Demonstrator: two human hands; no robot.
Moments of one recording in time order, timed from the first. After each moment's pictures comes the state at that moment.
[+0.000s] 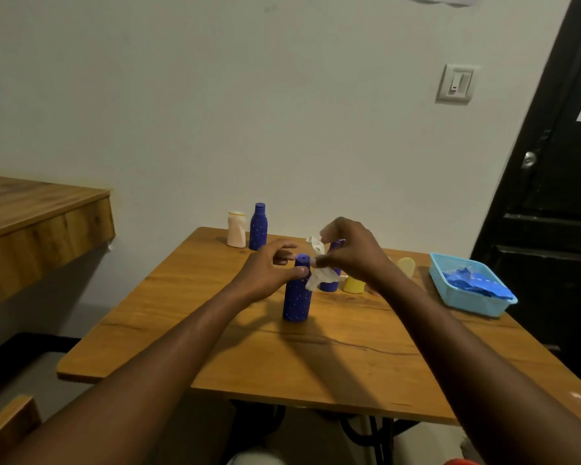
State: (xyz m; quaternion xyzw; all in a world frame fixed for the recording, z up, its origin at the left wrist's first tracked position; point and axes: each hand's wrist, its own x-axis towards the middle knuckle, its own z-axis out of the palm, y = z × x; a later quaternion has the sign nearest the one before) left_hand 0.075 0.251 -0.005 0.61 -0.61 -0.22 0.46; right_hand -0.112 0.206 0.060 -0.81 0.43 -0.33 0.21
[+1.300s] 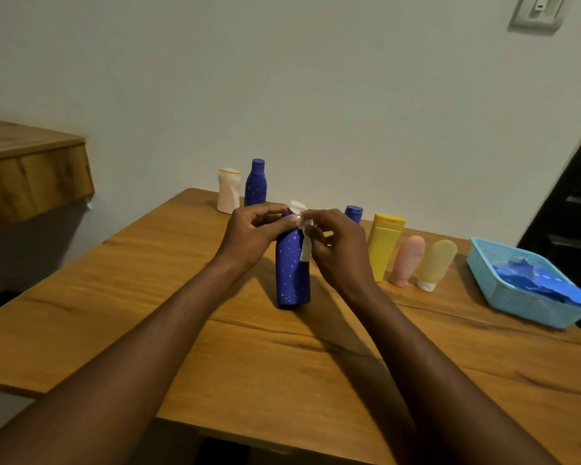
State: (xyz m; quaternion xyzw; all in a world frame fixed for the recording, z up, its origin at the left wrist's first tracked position) left_hand 0.094 0.163 -0.064 0.49 -0.51 -0.22 0.67; right_hand -0.070 0.121 -0.051 -0.81 0.31 -0.47 0.17
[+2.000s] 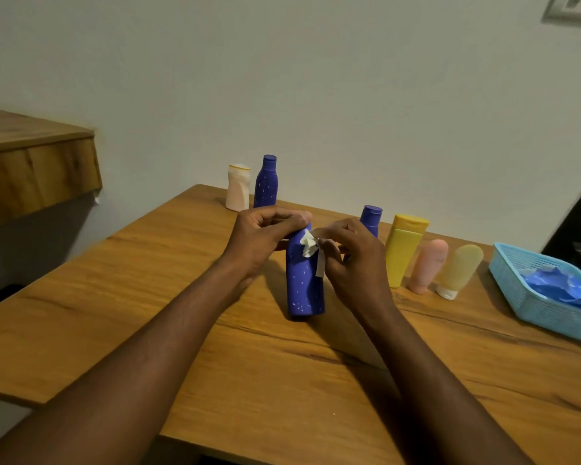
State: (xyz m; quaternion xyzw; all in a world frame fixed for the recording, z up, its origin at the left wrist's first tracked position) left_hand 0.095 0.166 -0.068 0.47 -0.46 -0.30 0.69; right_hand -0.071 0.125 -0.068 -0.82 0.28 -0.48 0.15
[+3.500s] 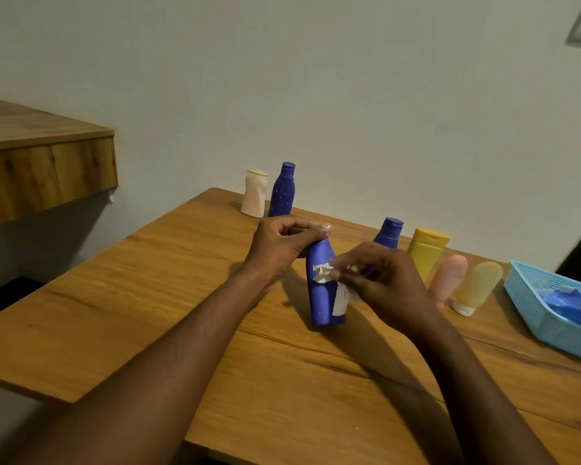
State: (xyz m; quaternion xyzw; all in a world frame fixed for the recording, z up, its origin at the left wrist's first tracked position) left_hand 0.102 0.156 -0.075 0.48 -0.44 -0.30 0.69; right_hand -0.095 0.129 -0.050 -0.87 0.26 -0.35 0.23
